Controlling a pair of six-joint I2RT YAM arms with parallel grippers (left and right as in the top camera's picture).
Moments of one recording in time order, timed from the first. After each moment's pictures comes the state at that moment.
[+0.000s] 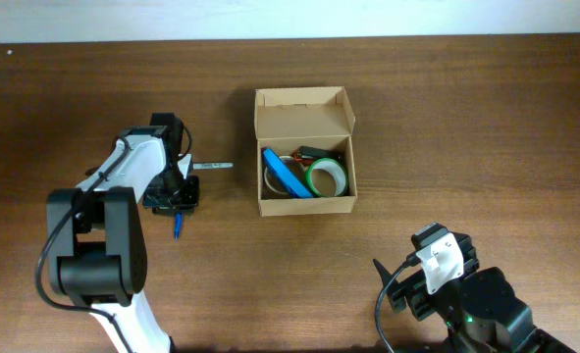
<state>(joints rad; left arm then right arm) -0.01 1.99 1.28 -0.99 -0.04 -0.04 0.68 0.41 0.73 -0.86 0.19 0.00</state>
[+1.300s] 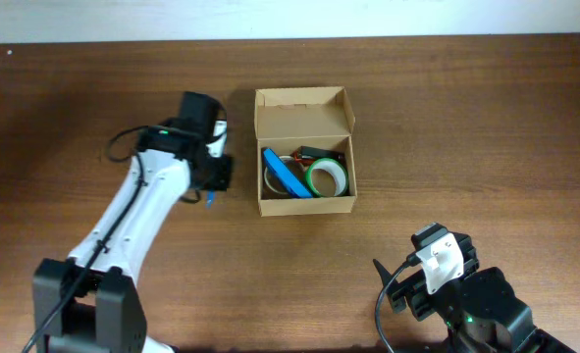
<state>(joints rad) -0.24 1.68 1.30 -0.92 -0.03 -0.06 0.68 0.41 0.73 -0.86 0.19 0.00</state>
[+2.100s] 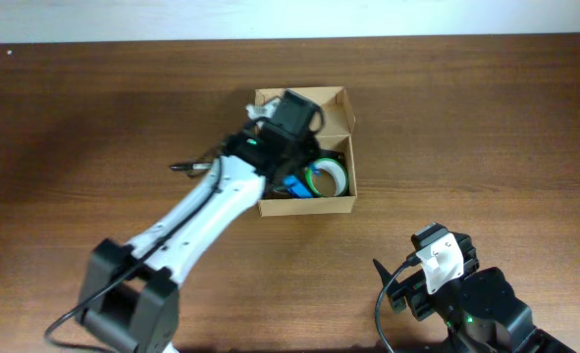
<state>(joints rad) -0.60 1.79 1.43 -0.61 -0.03 -1.06 0.68 0.41 0.73 -0.86 0.19 0.00</state>
